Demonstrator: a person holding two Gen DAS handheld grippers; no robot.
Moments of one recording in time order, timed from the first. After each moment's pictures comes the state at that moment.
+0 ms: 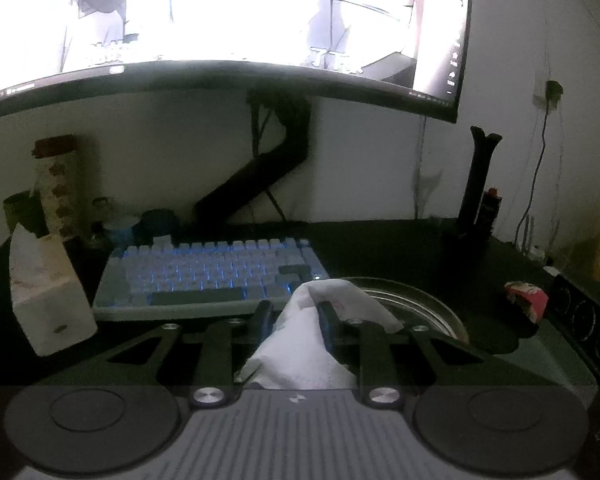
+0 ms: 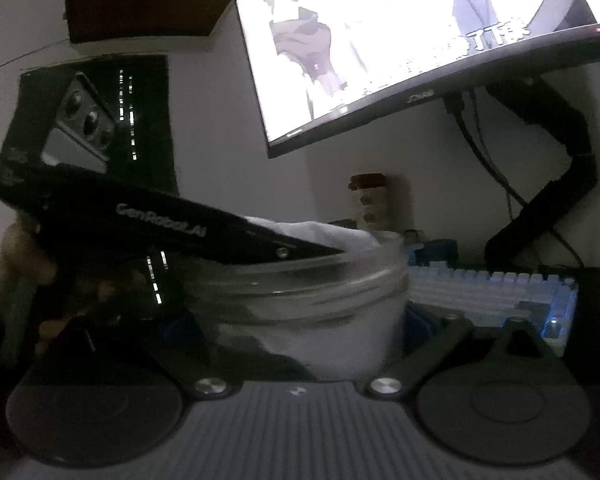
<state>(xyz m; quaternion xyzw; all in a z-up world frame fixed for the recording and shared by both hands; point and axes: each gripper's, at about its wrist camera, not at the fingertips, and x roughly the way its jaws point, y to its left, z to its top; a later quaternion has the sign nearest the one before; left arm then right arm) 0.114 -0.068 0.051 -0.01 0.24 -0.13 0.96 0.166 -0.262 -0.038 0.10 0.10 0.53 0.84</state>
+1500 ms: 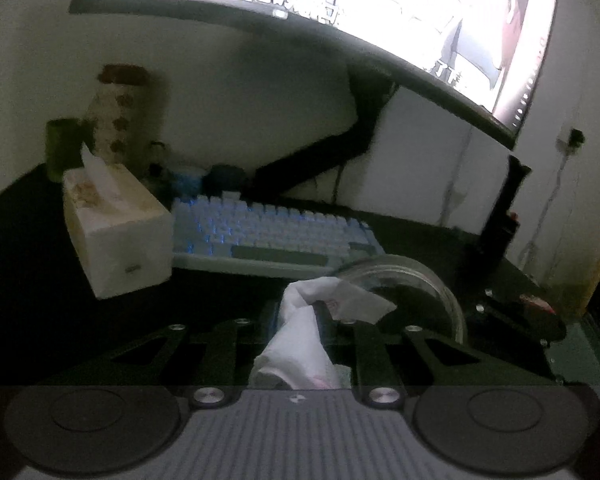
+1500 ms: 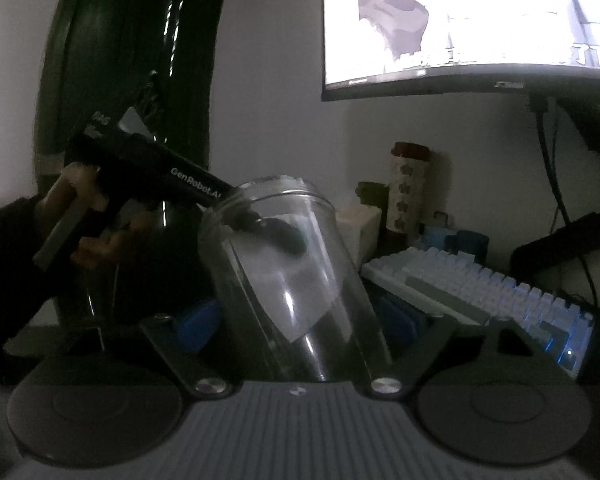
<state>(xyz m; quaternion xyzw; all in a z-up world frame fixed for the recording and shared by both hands) 0.120 0.068 0.010 -0.10 0.27 -0.15 0.95 0.140 -0.216 -0.039 -0.06 0.11 0.55 0.82</state>
